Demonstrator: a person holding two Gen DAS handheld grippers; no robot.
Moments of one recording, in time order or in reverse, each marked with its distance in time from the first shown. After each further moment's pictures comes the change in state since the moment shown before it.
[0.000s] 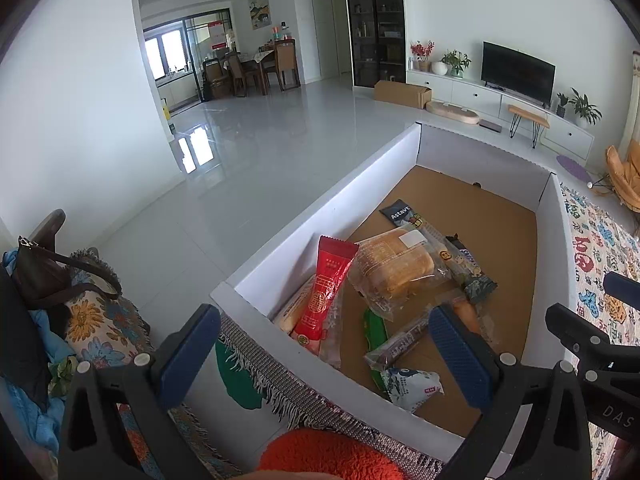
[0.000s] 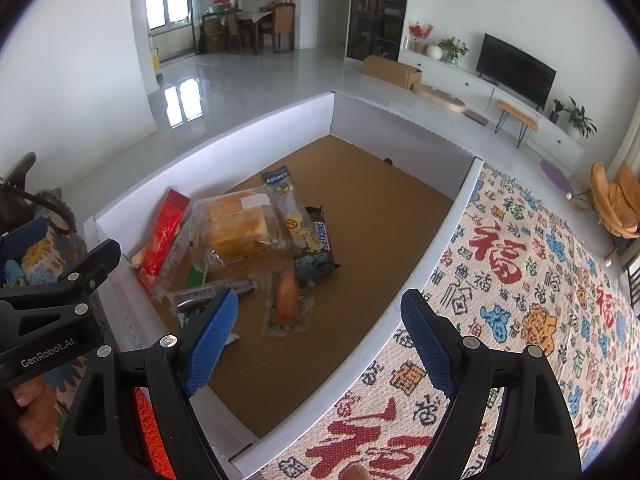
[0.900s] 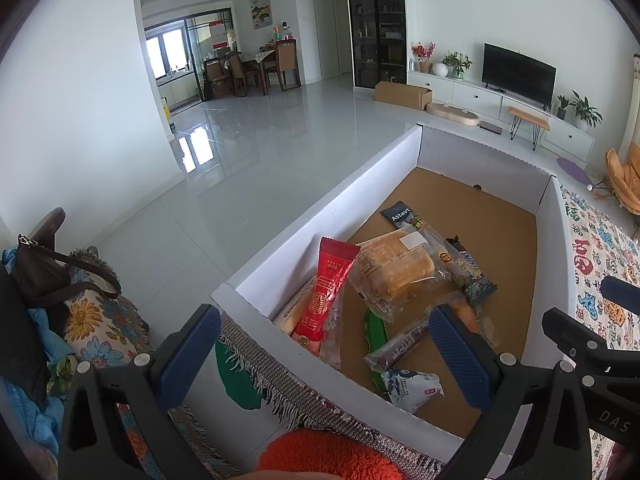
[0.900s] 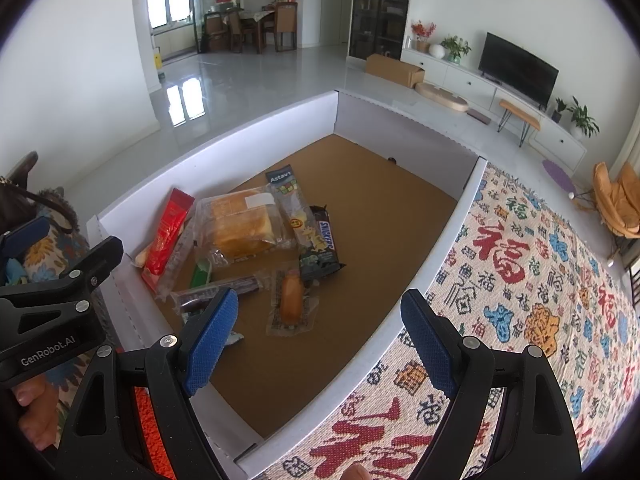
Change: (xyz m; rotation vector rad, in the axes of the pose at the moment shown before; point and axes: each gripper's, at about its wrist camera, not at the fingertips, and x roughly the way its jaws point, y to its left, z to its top) left arm 0.000 0.001 0.000 -0.002 -0.002 0.000; right arm 0.001 0.005 -0.002 -0.005 0.005 0.007
